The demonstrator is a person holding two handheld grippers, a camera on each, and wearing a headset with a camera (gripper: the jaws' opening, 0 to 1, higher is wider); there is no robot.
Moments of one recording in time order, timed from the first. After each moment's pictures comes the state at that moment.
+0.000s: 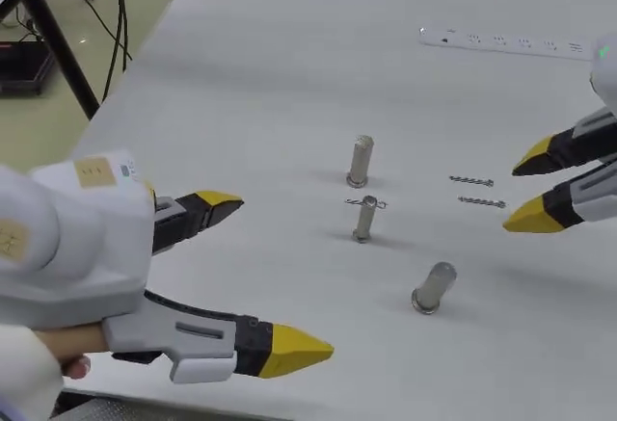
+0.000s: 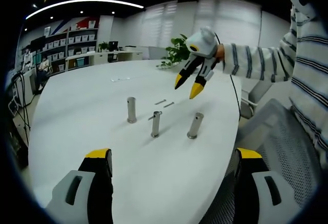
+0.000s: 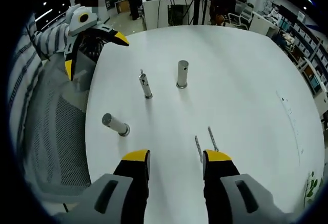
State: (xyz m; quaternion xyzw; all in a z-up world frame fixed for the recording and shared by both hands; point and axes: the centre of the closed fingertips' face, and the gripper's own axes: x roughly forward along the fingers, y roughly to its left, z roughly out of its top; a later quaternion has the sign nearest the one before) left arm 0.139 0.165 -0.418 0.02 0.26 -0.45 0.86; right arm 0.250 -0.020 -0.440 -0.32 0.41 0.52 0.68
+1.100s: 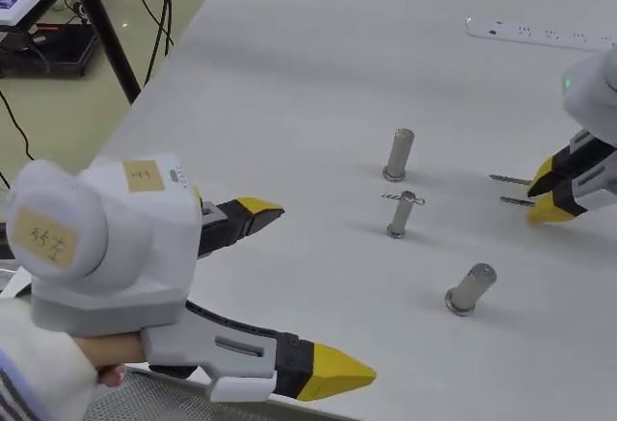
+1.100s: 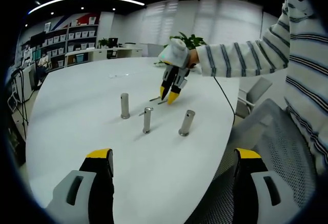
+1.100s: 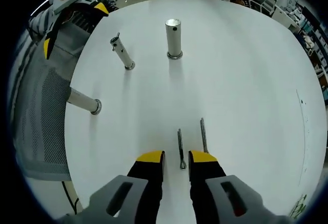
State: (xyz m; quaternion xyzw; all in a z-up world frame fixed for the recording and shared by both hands) left arm 0.123 0.156 -0.417 0.02 0.27 -0.45 0.85; right arm 0.277 -0.028 -0.495 -0.39 0.45 0.54 0.60
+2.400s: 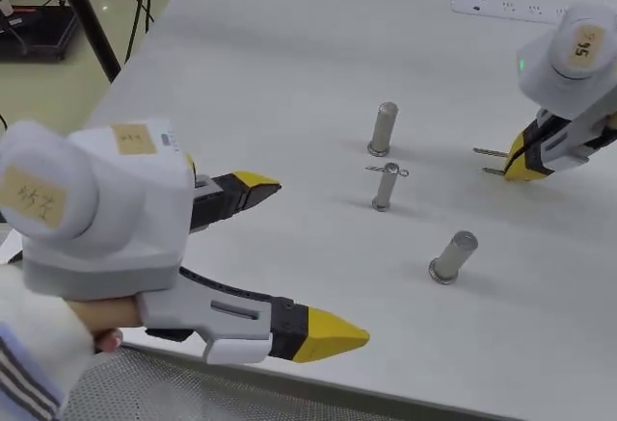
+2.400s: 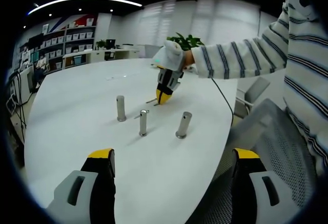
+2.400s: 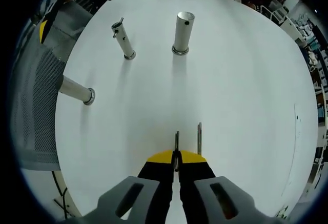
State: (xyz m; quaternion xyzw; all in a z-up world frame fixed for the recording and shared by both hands) left arm 0.123 0.149 -0.415 0.02 0.26 -0.46 0.85; right arm 0.285 -0.026 -0.499 -0.46 0.43 0.53 0.57
